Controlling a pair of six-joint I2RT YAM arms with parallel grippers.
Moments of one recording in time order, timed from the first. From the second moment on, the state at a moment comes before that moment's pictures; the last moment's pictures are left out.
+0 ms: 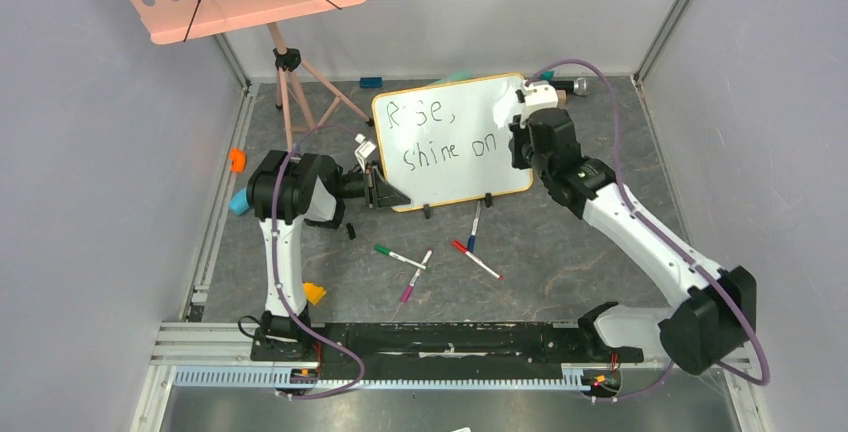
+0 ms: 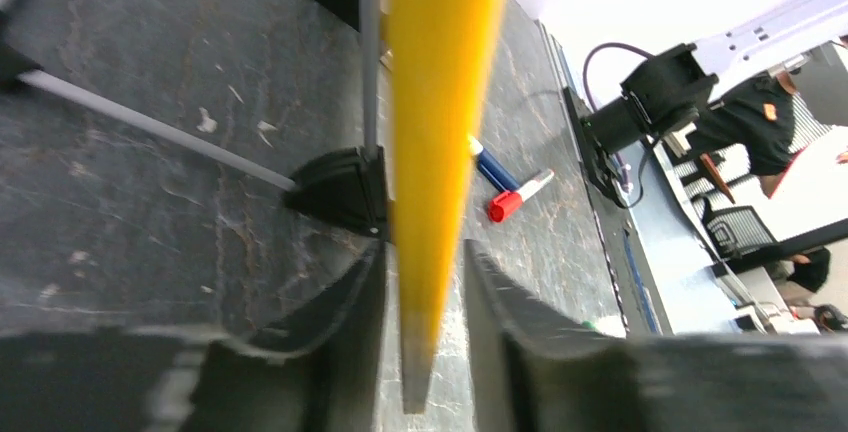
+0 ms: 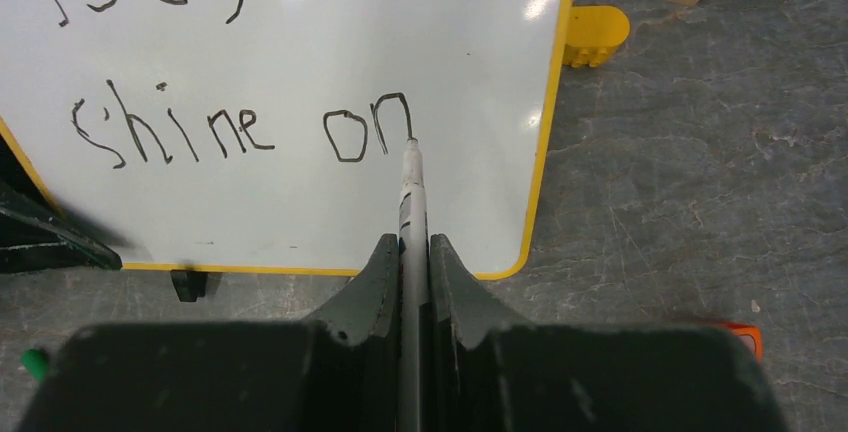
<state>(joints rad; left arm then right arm) -0.14 2.28 0.83 1.50 1.36 -0.77 0.49 1.30 1.10 -0.30 0.26 0.15</state>
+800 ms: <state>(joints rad) -0.09 2.04 0.62 1.50 1.35 -0.72 0.49 1.10 0.99 -0.32 0.26 0.19</state>
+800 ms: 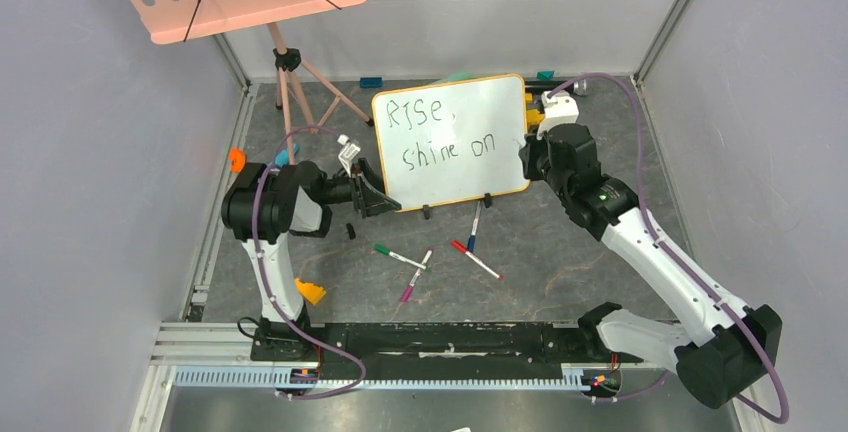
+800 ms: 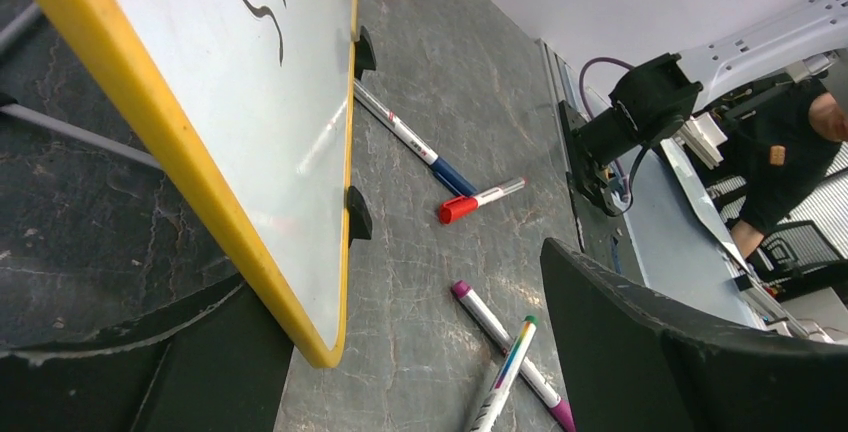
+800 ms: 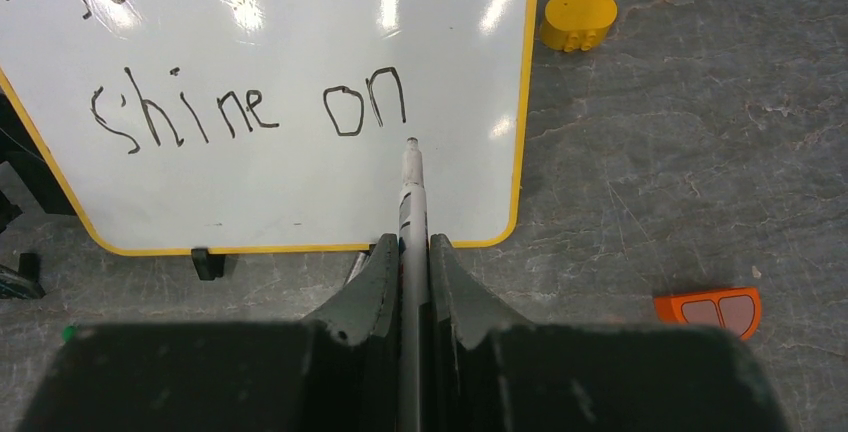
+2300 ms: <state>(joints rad) -0.04 1.79 0.26 1.50 0.86 -0.54 0.49 1.07 1.00 -0.38 0.26 0.20</state>
